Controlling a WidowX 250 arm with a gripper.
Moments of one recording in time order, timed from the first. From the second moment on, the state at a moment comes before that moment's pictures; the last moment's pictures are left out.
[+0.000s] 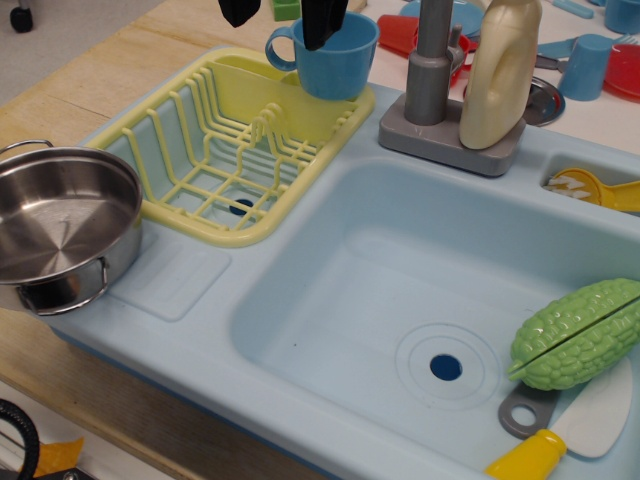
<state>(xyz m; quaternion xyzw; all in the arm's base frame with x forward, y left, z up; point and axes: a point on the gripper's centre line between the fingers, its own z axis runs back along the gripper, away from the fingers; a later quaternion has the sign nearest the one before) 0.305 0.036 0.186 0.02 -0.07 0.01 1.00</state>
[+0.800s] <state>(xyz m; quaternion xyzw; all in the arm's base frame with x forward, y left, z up) 0.323 0.028 0.174 0.04 -0.12 -0.25 0.96</state>
